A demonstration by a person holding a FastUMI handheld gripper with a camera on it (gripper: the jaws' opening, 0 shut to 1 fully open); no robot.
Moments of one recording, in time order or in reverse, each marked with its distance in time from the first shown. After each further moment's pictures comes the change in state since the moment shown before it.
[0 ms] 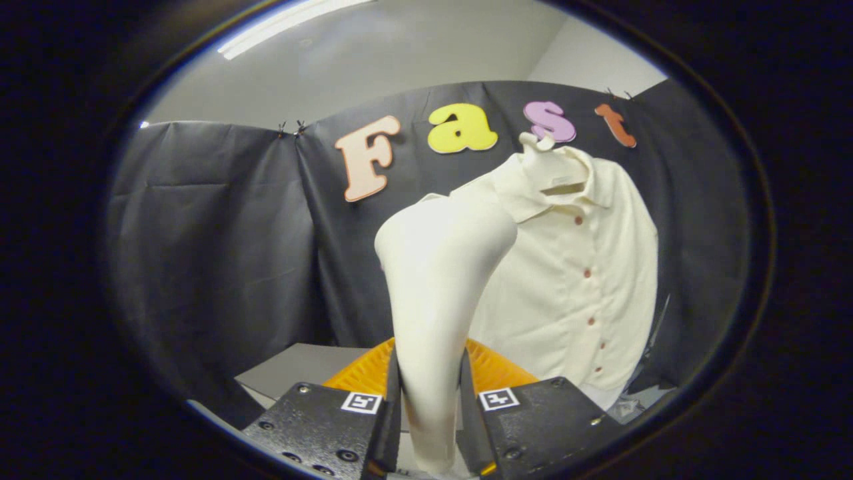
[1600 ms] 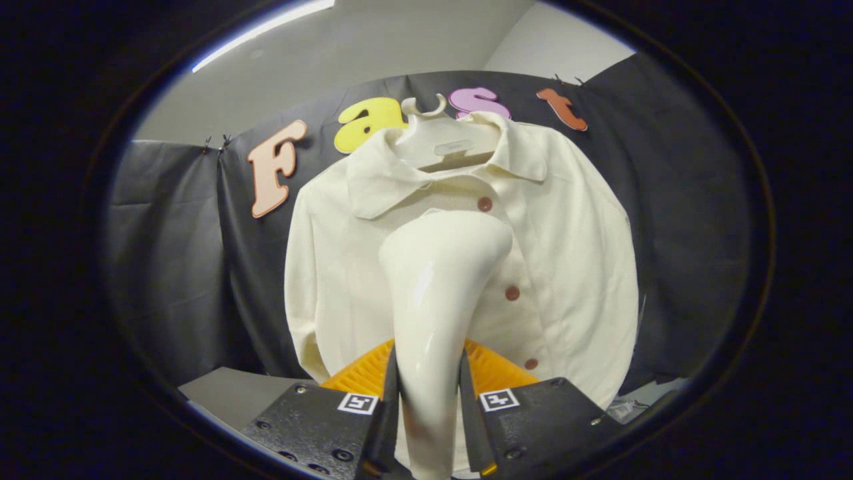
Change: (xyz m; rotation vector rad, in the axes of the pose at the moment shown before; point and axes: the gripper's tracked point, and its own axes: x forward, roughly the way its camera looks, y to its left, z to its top) arm 0.124 -0.141 -0.039 0.094 -0.019 -0.116
